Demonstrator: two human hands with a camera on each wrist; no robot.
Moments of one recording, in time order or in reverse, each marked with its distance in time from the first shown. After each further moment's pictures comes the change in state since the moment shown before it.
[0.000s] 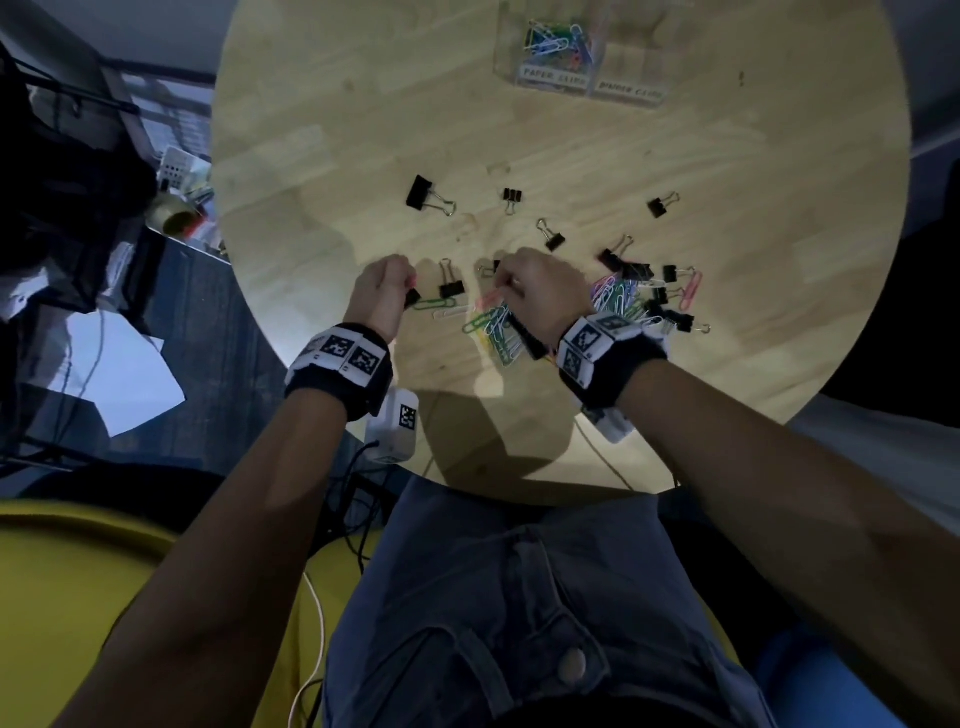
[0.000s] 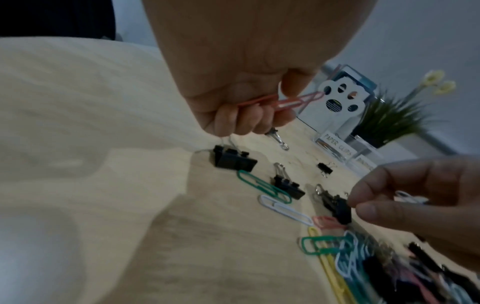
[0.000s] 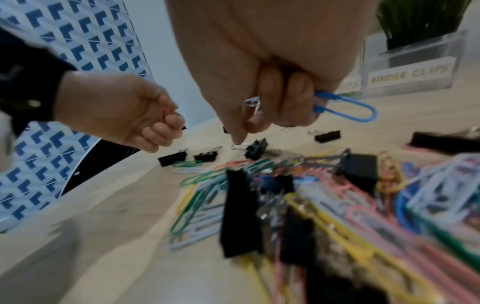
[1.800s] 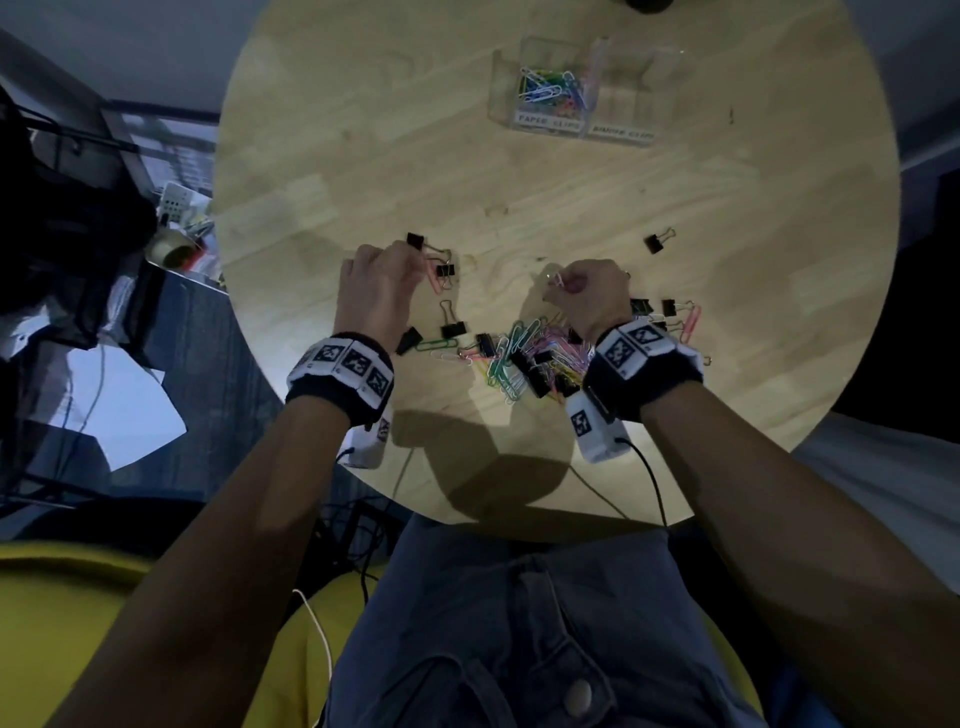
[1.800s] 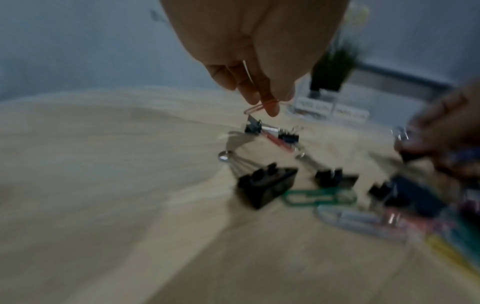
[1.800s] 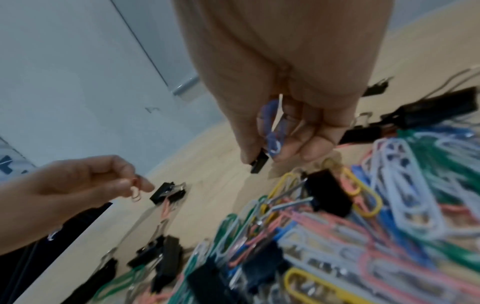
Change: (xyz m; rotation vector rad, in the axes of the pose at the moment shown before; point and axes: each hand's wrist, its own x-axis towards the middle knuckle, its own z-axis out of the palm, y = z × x) left_hand 0.039 0.015 -0.010 0.694 0.112 0.567; right_hand 0.019 0.025 -0.032 0.444 0.152 0.527
